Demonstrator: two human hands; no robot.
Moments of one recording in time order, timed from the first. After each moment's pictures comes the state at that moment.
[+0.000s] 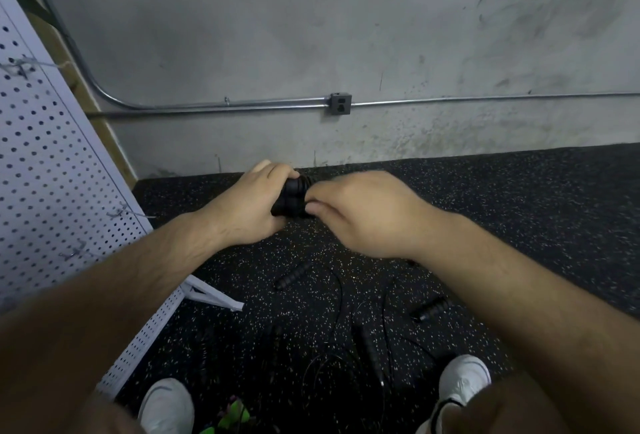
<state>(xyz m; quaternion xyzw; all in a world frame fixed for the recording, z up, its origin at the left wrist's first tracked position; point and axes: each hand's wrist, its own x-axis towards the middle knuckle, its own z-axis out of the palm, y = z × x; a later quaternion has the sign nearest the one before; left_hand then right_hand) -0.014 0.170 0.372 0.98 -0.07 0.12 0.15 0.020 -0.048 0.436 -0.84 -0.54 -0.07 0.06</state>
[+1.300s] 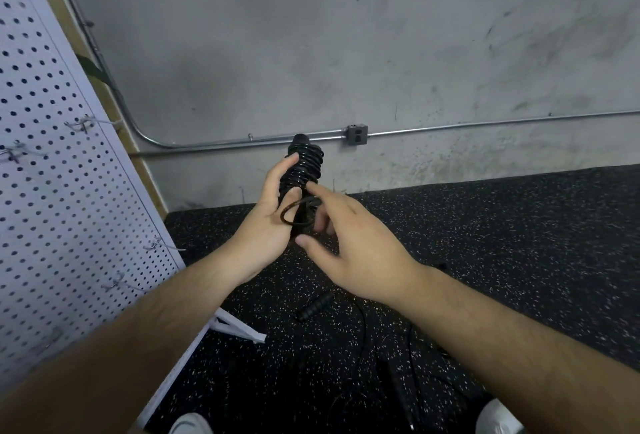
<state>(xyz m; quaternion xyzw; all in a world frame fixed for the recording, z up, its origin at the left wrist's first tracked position) -0.040 0.142 0.404 0.80 0.03 0.16 0.57 0.011 -0.022 0.400 -0.79 -0.49 -0.12 0.34</state>
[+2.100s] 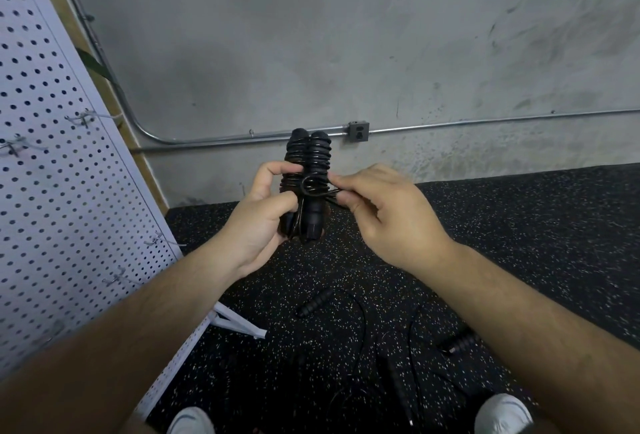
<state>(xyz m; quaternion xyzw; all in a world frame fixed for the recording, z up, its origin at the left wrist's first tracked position) -0.039 0.146 0.411 0.62 0.05 0.12 0.77 0.046 -0.043 0.411 -0.73 -0.51 -0.24 0.38</state>
